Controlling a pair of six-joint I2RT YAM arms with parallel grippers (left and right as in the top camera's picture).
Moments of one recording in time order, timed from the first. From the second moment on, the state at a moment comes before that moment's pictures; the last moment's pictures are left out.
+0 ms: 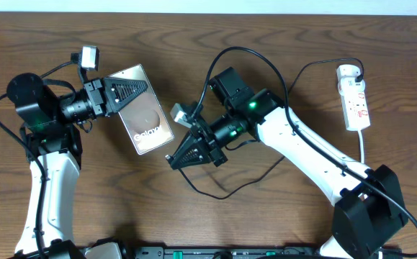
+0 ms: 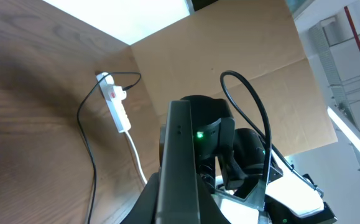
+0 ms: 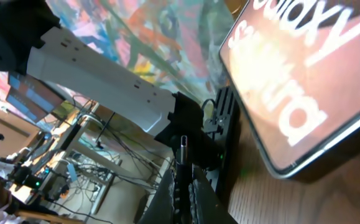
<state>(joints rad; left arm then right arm) 0.28 1.33 0.86 0.45 1.49 -1.11 0.66 1.78 1.41 -0.79 -1.38 -0.47</state>
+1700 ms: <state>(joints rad) 0.28 1.33 0.86 0.46 1.39 -1.11 0.64 1.84 1.41 -0.58 -1.46 -0.14</state>
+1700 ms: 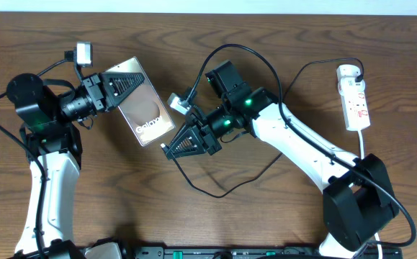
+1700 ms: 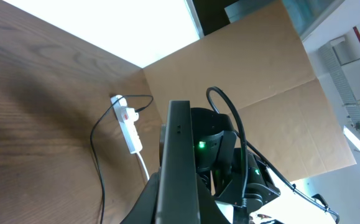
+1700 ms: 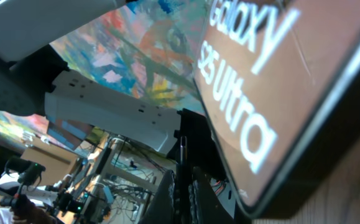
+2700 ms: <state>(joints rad) 0.27 1.33 0.86 0.46 1.37 -1.11 0.61 1.84 1.41 -0.56 -1.52 -0.14</state>
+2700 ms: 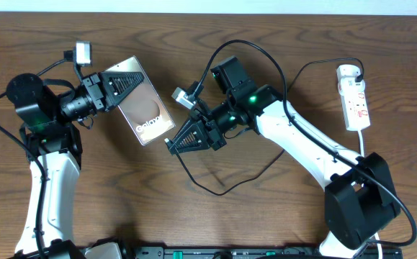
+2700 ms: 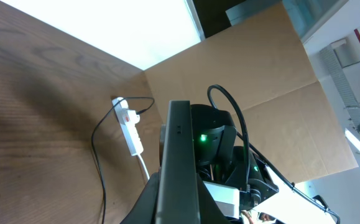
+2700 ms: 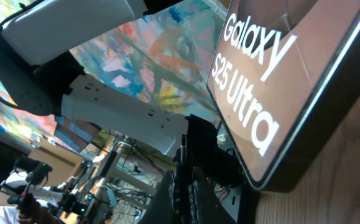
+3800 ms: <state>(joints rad) 0.27 1.33 0.86 0.47 1.37 -1.06 0.63 1.92 1.41 -0.48 -1.53 -0.14</state>
